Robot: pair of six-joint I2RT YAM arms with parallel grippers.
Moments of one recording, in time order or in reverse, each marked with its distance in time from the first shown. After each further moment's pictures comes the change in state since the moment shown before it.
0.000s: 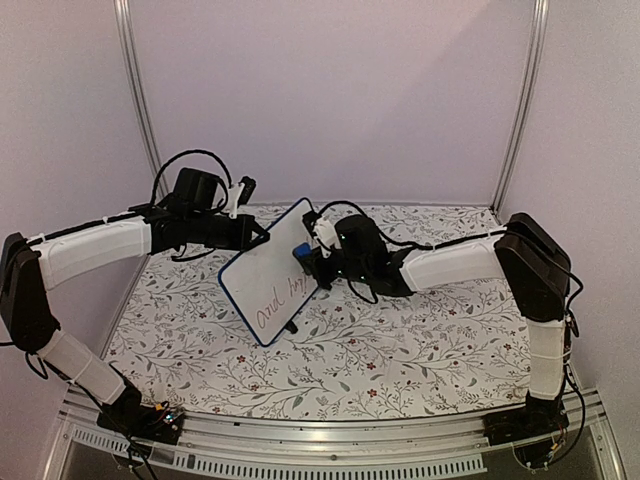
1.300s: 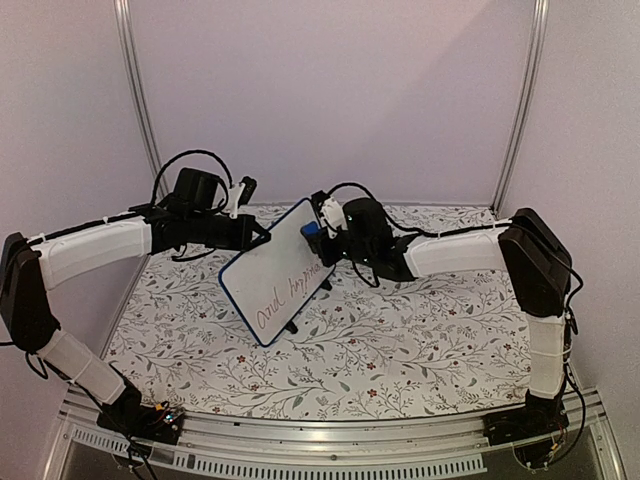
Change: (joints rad) left arm 0.000 0.001 0.000 0.004 0.013 -0.002; right arm -0.061 0.006 0.075 -0.014 0.027 -0.049
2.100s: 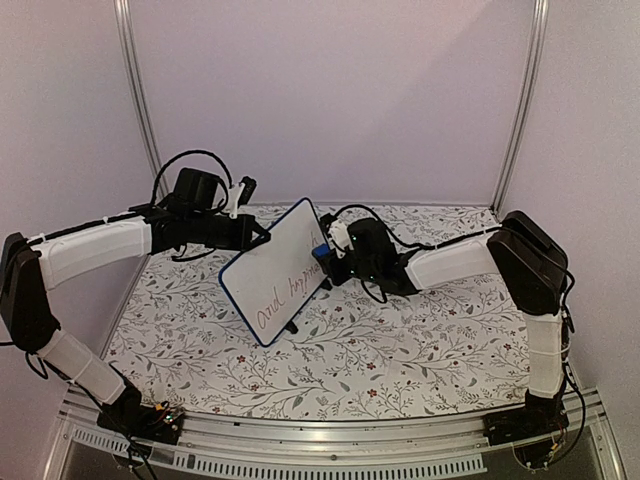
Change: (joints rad) left arm 0.000 0.000 0.000 -0.001 -0.002 -0.005; right arm -0.012 0.028 -0.108 0.037 -0.002 0.018
